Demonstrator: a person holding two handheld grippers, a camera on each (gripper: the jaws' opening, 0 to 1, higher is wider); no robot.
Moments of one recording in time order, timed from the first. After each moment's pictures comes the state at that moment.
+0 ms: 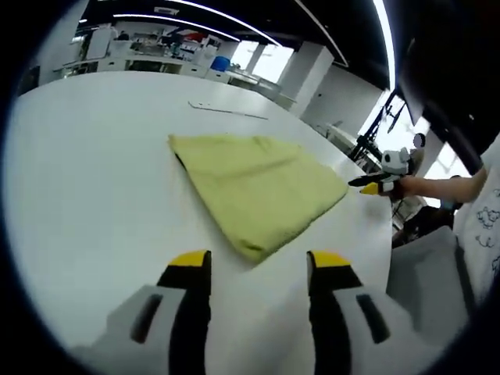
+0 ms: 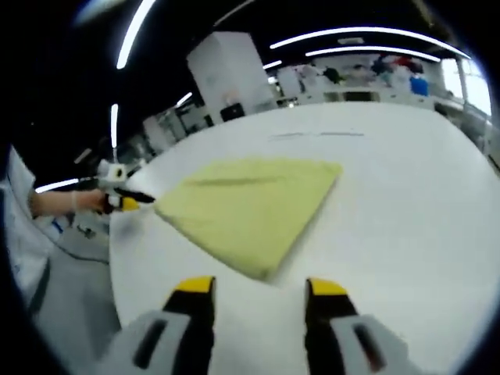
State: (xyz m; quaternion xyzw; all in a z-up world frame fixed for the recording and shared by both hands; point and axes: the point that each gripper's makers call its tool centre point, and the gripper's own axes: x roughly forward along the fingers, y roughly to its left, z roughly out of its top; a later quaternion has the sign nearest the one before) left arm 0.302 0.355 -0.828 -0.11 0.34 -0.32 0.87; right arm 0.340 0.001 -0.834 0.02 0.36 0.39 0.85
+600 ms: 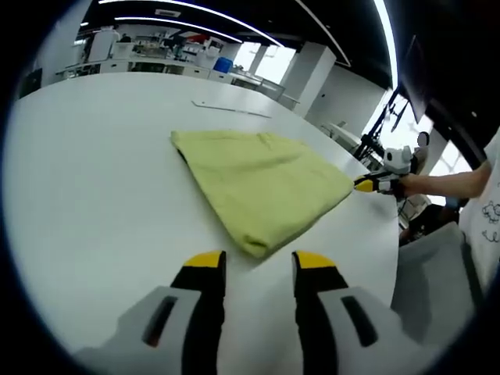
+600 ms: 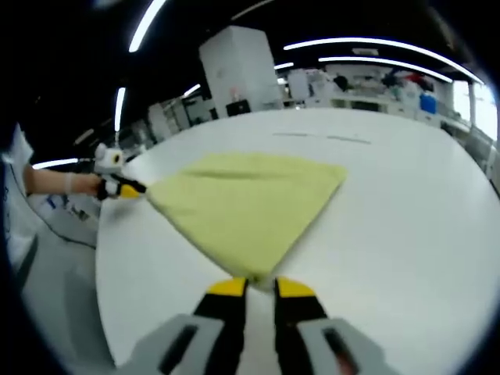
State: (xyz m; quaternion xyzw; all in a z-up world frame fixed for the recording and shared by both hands) left arm 0.301 0.350 -0.828 -0.10 0.33 -0.32 0.88; right arm 0.353 0.004 -0.846 -0.03 0.34 0.40 0.85
